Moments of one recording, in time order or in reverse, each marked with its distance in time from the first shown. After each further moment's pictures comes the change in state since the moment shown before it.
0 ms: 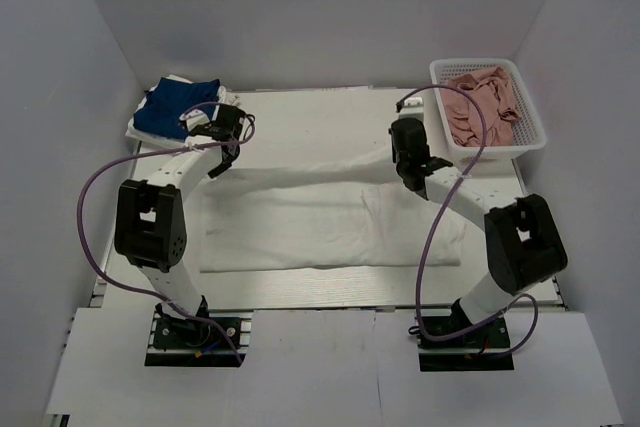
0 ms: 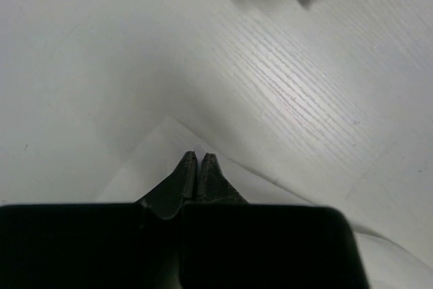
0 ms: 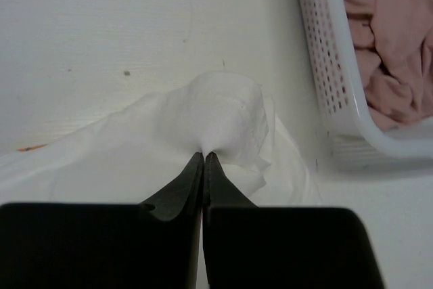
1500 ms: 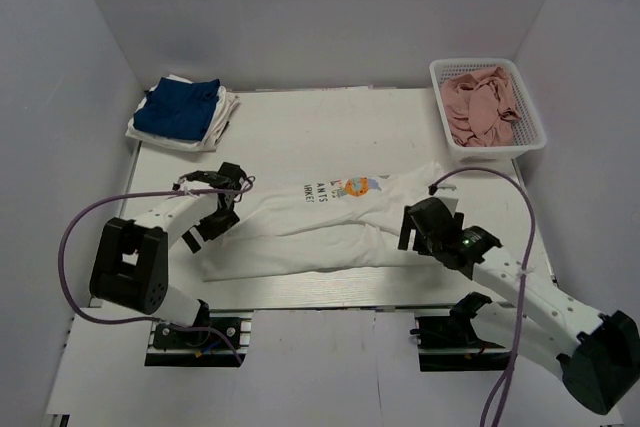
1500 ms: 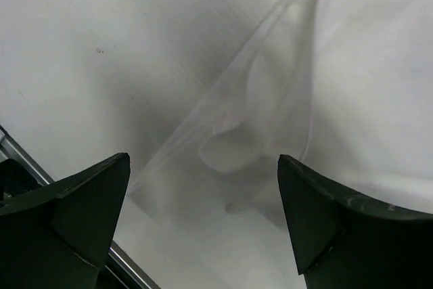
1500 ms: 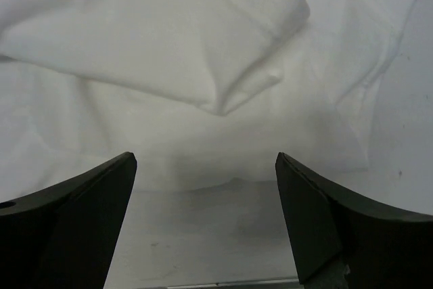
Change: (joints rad) left arm -0.090 -0.257 -0.481 -0.234 0.082 -0.230; right arm 0.216 -0.696 -0.478 -0.801 -0.078 0.613
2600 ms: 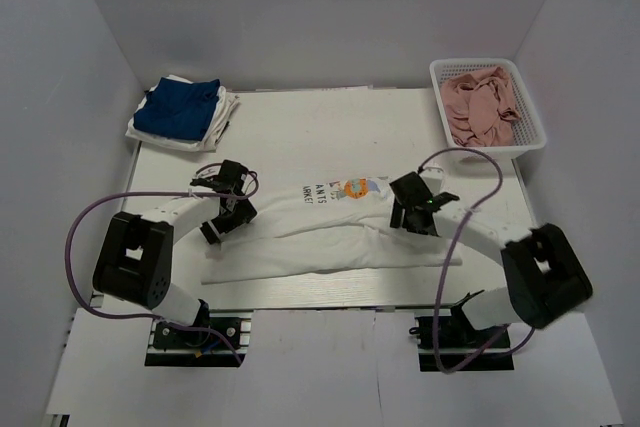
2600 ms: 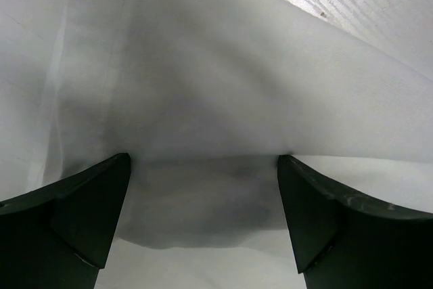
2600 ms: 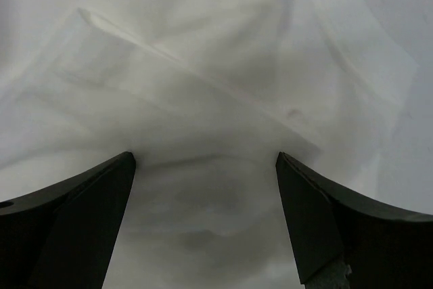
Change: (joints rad) left arm 0.009 -0.002 -0.072 0.365 0.248 0.181; right arm -0.120 0.505 0.170 0.261 0.066 -0.048
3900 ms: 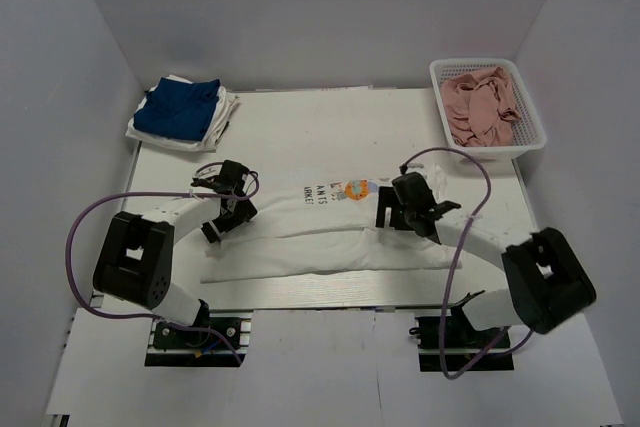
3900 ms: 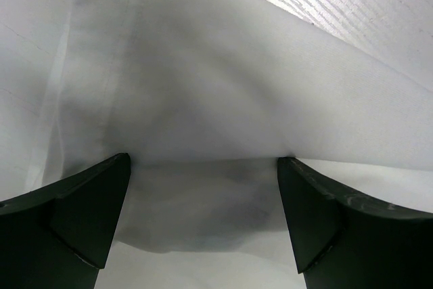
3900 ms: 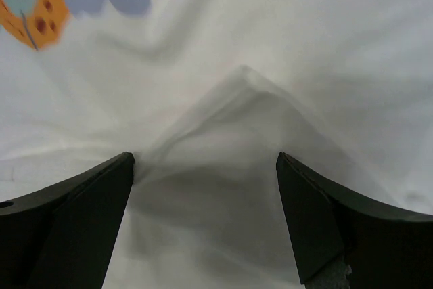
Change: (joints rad) left arm -0.006 0.004 -0.006 0.031 -0.012 0.002; right arm -0.005 -0.010 -0.063 0.289 -0.280 -0.155
